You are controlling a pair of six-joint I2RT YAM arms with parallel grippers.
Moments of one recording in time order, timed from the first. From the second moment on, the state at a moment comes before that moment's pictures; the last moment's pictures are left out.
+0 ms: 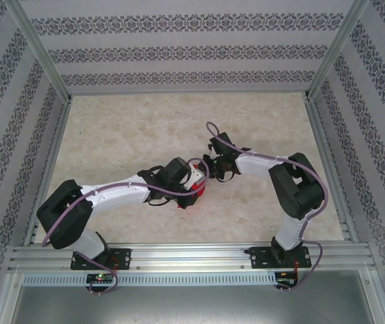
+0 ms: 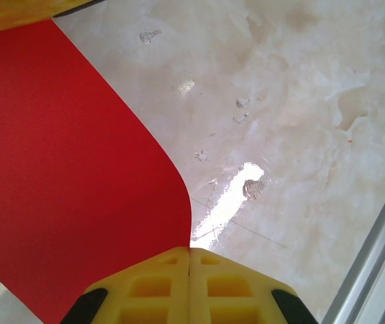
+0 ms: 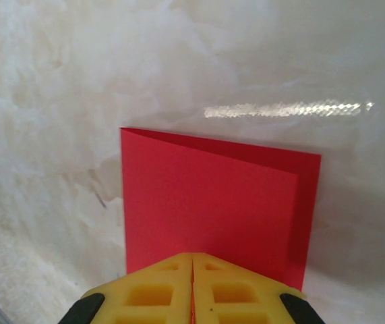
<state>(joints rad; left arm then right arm) -0.87 1.55 0.89 -0.33 0.30 -0.23 0.54 1.81 1.00 -0.23 -0.40 0.76</state>
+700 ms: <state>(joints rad) -0.71 1.67 0.93 -0.33 0.47 -0.24 0.54 1.89 1.10 -0.41 -0.37 0.58</state>
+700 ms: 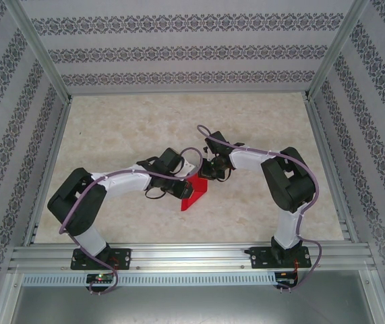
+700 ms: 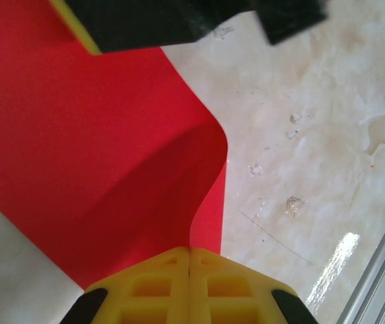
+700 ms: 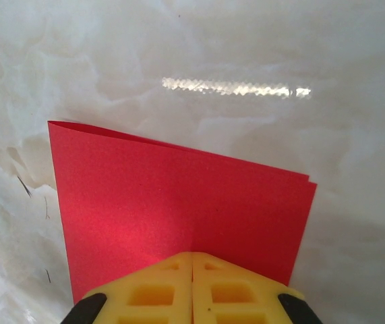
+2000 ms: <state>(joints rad) -0.69 1.75 0.96 -0.34 0.35 -0.22 0.54 1.89 1.10 -0.40 -0.37 0.58</state>
